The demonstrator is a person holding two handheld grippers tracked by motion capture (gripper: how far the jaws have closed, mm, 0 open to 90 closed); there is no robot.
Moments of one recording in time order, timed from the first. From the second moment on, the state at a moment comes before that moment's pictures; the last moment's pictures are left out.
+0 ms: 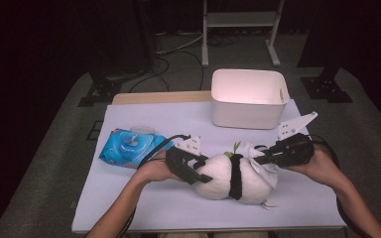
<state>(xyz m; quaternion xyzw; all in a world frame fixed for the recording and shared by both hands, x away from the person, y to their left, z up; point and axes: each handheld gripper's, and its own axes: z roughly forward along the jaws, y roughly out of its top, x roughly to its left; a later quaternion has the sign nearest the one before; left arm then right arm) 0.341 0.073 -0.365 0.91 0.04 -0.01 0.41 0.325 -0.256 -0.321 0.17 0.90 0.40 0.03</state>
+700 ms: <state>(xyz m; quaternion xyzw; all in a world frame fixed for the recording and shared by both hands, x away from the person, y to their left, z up) 0.346 0.068 -0.357 0.91 0.04 0.00 0.41 0.330 -0.244 -0.319 0.15 0.91 0.39 0.02</state>
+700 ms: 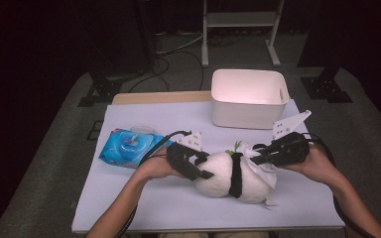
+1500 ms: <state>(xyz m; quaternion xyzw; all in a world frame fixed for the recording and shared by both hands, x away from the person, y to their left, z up) 0.347 0.068 -0.355 0.91 0.04 -0.01 0.41 0.328 -0.239 -0.317 0.14 0.91 0.38 0.02</state>
